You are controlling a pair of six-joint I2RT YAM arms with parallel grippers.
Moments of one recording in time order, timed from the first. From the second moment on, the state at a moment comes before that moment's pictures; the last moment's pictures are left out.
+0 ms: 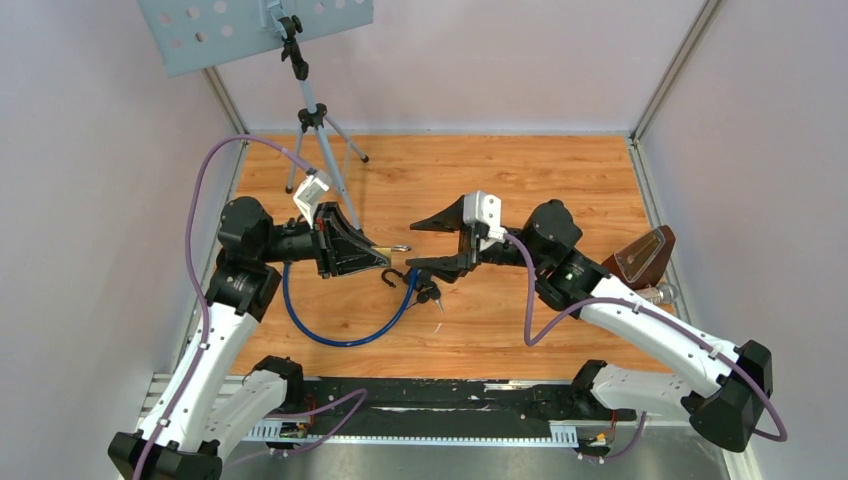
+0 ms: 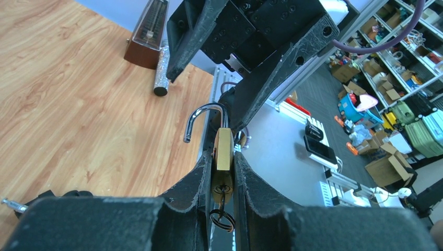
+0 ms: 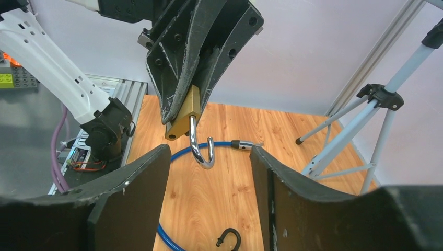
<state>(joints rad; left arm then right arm) -0.28 0.82 0.88 0.04 1.21 -0.61 0.85 1.10 0.96 0.31 -0.65 -0.13</state>
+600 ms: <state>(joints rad) -0.27 0.82 0.88 0.04 1.19 -0.59 0.85 1.16 1.02 0.22 -0.71 -0.07</state>
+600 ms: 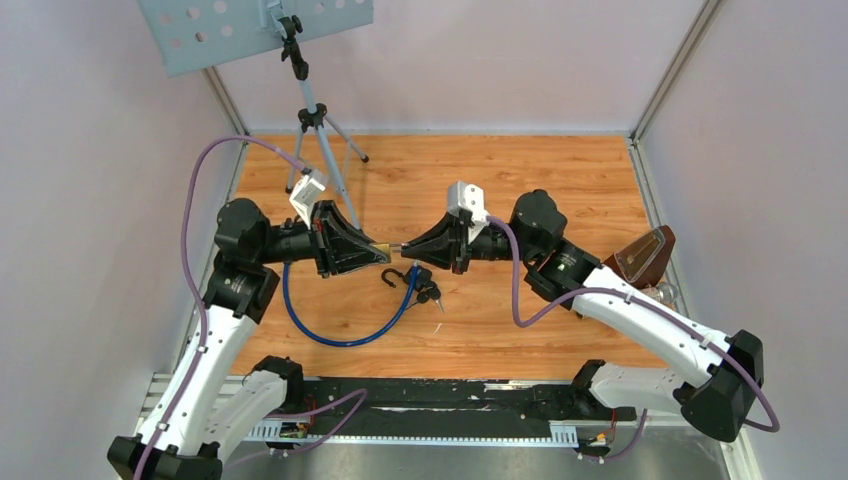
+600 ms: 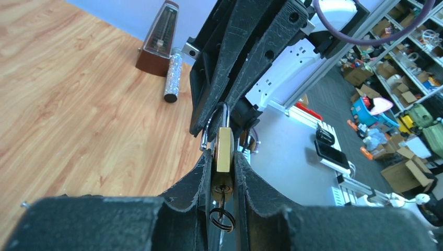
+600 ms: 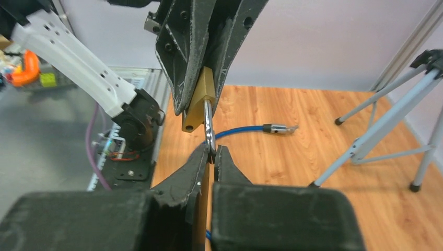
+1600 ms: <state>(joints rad) -0.25 0.81 0.85 0.15 1.17 -0.54 0.85 1.28 1.15 0.16 -0.75 0.39</state>
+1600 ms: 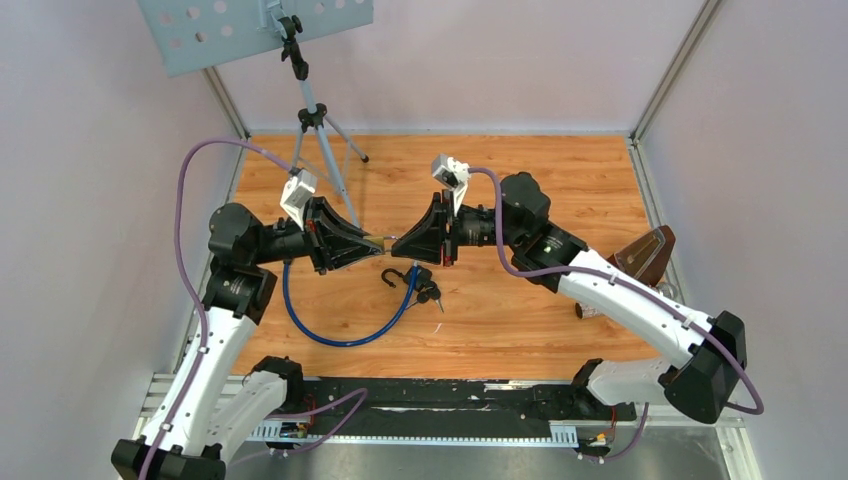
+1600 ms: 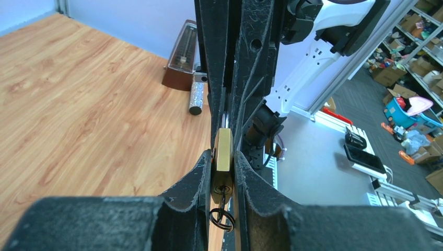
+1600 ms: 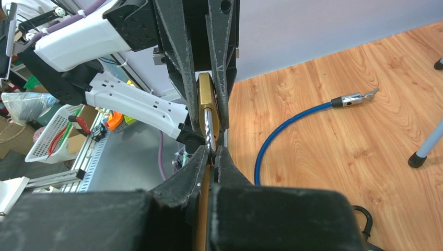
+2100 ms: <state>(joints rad) -0.25 0.82 0.83 0.10 1.13 -0.52 0.86 1.33 1.15 0.17 -0.73 0.38</state>
